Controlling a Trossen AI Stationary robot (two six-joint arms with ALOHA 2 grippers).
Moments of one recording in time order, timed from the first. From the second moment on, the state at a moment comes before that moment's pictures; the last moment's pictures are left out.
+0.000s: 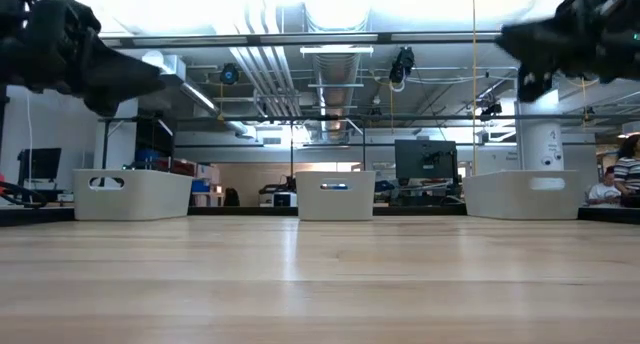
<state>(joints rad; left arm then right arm) -0.16 0.00 0.07 -0.06 -0.45 -0.11 -0.13 0.16 0.01 0.38 -0.14 0.22</state>
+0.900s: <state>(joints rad) -0.16 0.02 0.04 -0.03 -0.46 -0.11 -0.13 0.17 0.01 0.29 -0.10 0.39</state>
